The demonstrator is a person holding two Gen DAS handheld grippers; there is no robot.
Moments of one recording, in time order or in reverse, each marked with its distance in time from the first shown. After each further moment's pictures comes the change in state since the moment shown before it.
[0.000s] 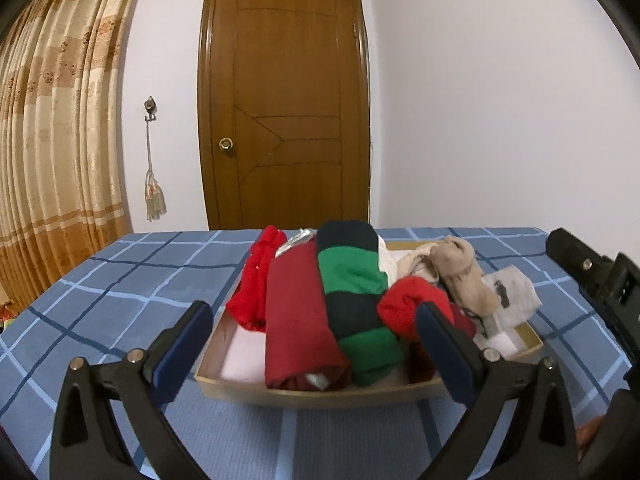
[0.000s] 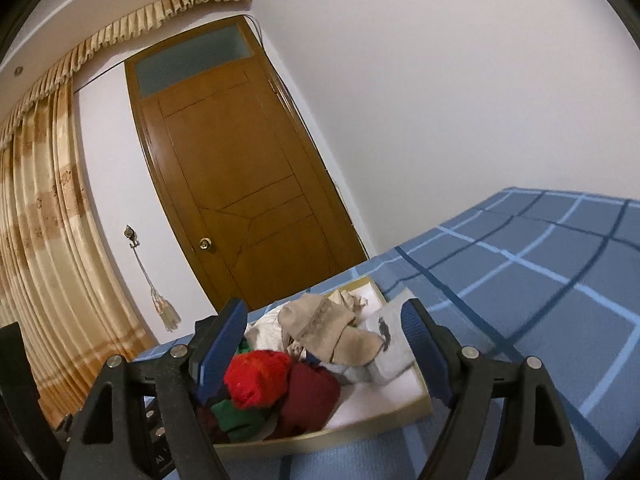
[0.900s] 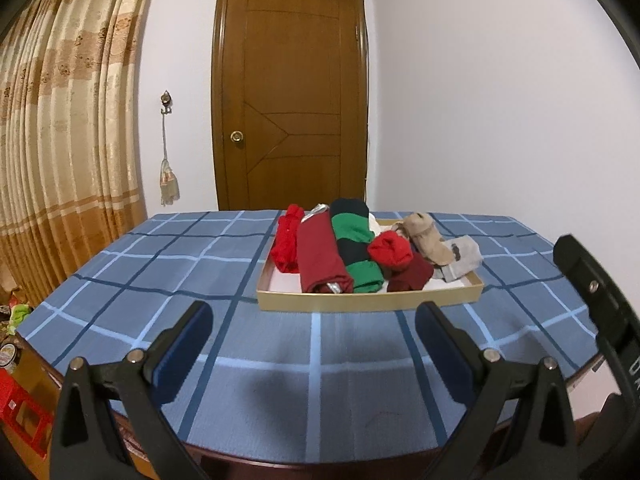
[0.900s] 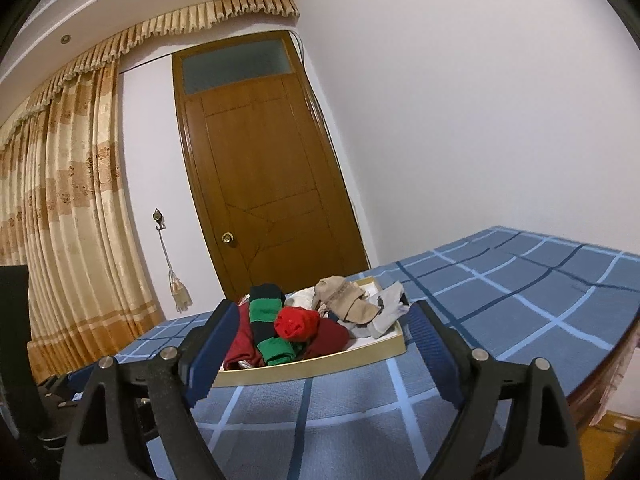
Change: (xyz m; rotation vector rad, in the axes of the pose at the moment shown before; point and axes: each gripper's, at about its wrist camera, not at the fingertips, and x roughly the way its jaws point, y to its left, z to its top) left arm -0.127 0.024 -0.024 -0.015 0.033 -0.005; right arm -0.156 0.033 -0.019 -0.155 -0.072 0.027
